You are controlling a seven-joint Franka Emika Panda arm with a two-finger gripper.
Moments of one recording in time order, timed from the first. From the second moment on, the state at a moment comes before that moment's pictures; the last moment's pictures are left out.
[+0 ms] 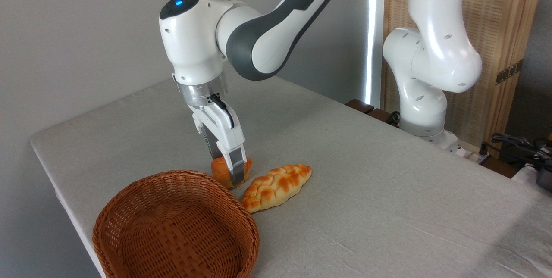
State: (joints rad) arm -0.18 0.01 -0.07 -2.10 -0.09 2.07 0.71
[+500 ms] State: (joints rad) arm -0.18 0.01 -0.07 -2.10 -0.09 2.07 0.72
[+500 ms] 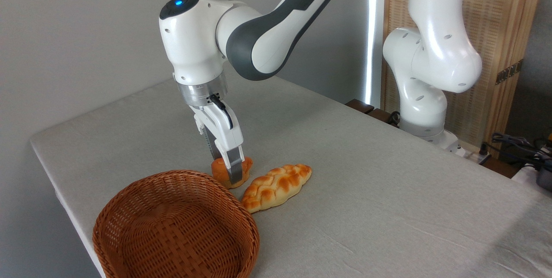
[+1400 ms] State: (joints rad) arm -0.18 -0.06 -0.07 -2.05 -0.09 1.98 0.72
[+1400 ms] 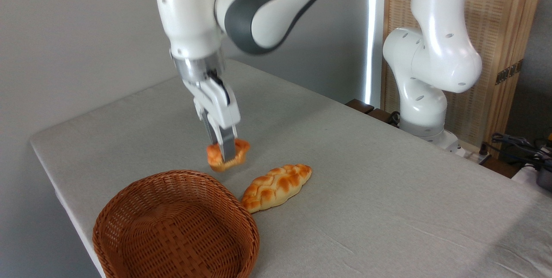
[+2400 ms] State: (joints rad) arm -0.17 0.10 0.01 -1.96 -0.18 2.40 0.72
